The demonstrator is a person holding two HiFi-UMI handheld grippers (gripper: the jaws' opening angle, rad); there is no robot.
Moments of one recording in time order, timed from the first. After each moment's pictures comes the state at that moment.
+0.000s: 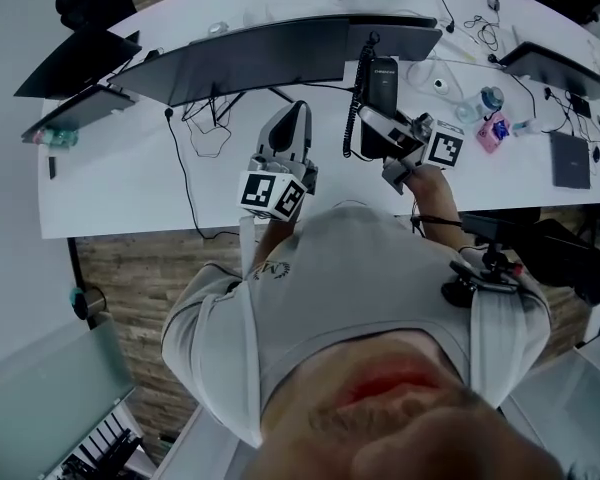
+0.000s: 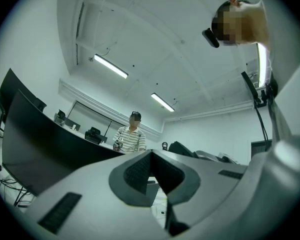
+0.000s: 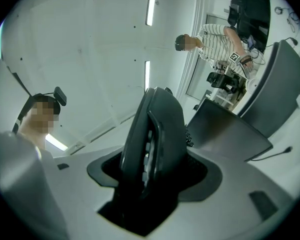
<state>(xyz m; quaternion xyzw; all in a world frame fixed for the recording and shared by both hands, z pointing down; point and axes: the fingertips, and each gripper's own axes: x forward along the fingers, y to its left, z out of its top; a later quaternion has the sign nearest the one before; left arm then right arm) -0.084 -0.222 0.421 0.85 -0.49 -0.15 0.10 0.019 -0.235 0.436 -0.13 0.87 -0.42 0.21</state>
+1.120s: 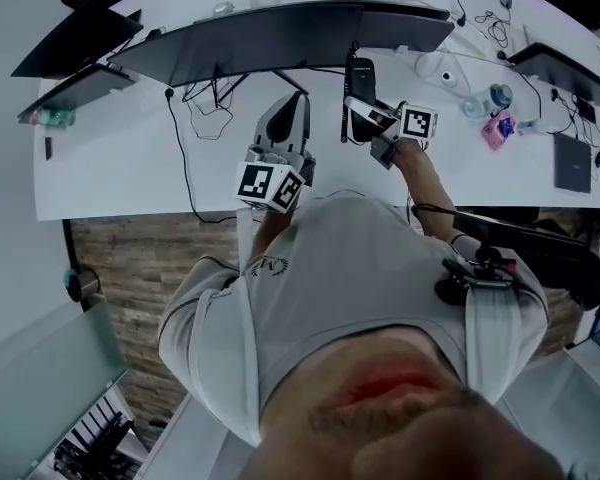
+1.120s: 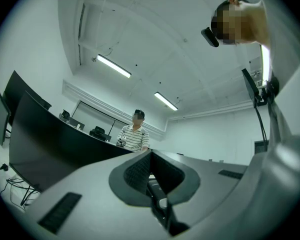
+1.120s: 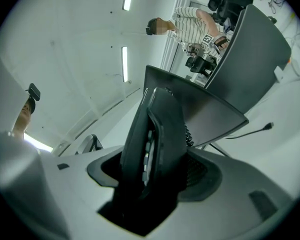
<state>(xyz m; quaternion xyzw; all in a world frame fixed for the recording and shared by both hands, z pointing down) -0.103 -0.217 0.434 0.84 -0.51 -0.14 0.11 -0.014 -0.265 0.585 -0.15 0.84 -0.50 0.11</state>
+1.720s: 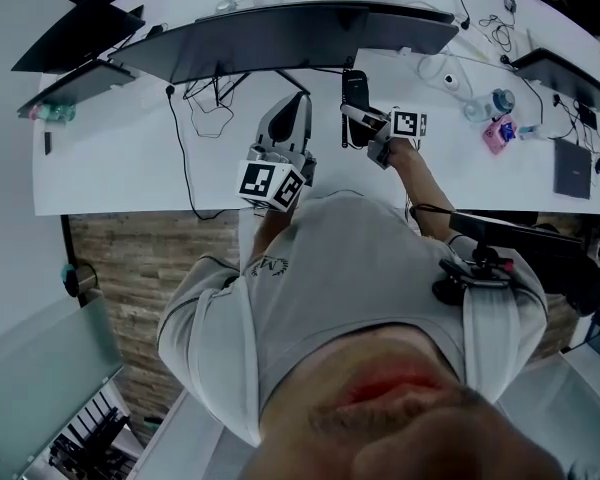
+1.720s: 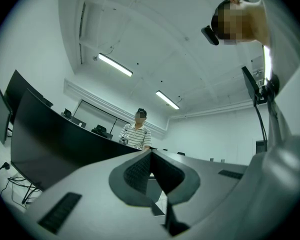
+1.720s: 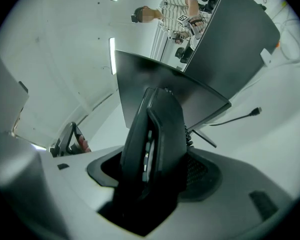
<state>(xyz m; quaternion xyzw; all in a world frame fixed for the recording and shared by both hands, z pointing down) -0.106 -0.223 0.444 0.84 -0.51 -0.14 0.11 -0.021 -0.268 0.666 -0.16 0.82 -0.54 0.05</state>
